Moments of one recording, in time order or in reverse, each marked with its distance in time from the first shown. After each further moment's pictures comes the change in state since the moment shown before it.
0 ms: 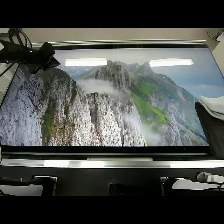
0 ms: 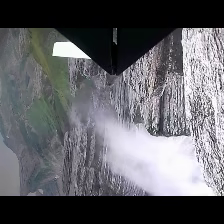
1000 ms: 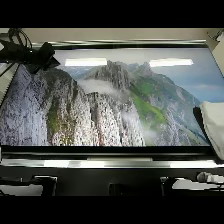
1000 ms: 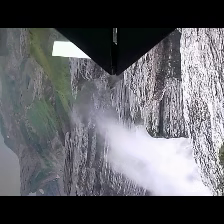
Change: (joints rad) left arm 0.000 0.000 0.000 0.000 0.001 0.003; right arm -0.001 0.003 -0.519 -0.364 -0.180 0.010
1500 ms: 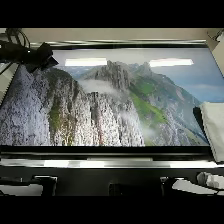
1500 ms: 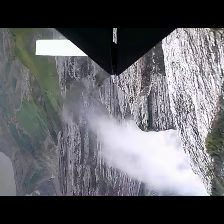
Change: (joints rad) left arm 0.031 0.008 0.000 0.001 0.000 0.107; right arm 0.000 0.144 0.003 0.008 -0.069 -0.005
